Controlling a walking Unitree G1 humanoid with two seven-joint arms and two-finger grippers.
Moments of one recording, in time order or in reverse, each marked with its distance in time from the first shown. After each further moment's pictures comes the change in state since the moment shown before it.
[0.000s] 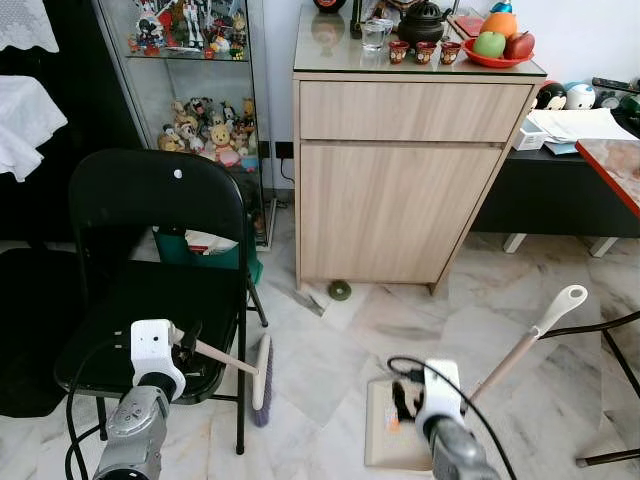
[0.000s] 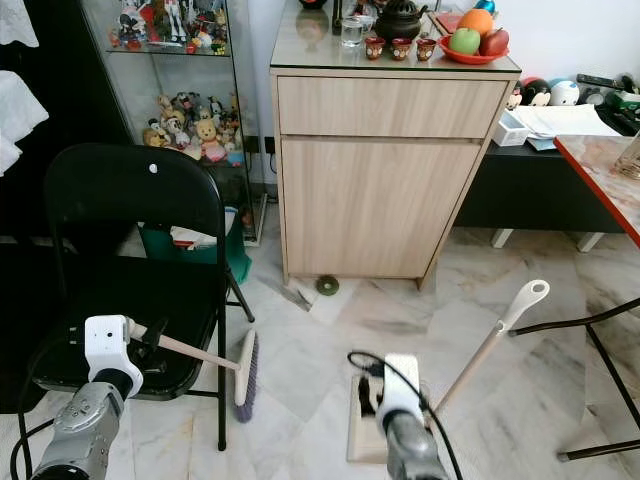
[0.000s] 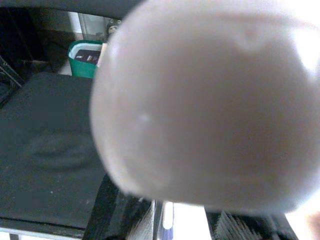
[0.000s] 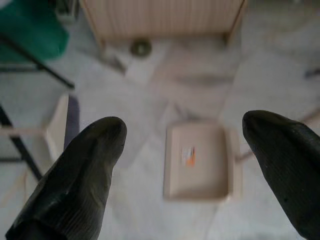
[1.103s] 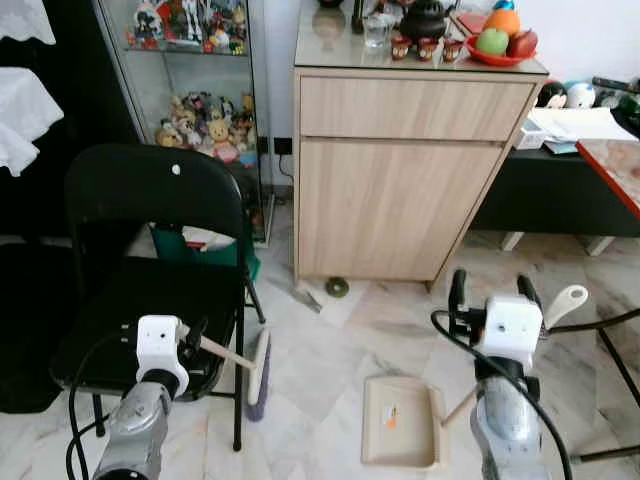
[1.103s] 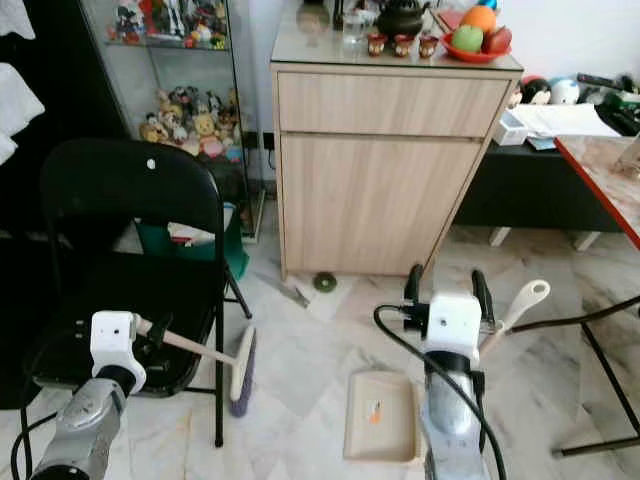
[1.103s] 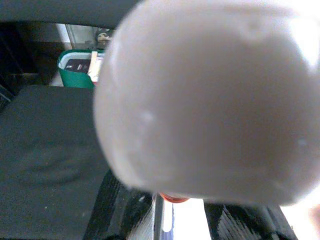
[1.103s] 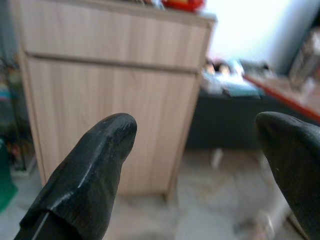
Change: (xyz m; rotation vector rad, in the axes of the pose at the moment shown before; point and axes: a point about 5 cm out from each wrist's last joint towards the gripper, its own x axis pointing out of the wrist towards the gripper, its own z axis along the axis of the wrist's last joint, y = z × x) left arm 0.001 -0.004 0.006 0.063 -0.028 -0.038; right arm -0.070 -0.028 0.086 -0.093 -0.647 -0.276
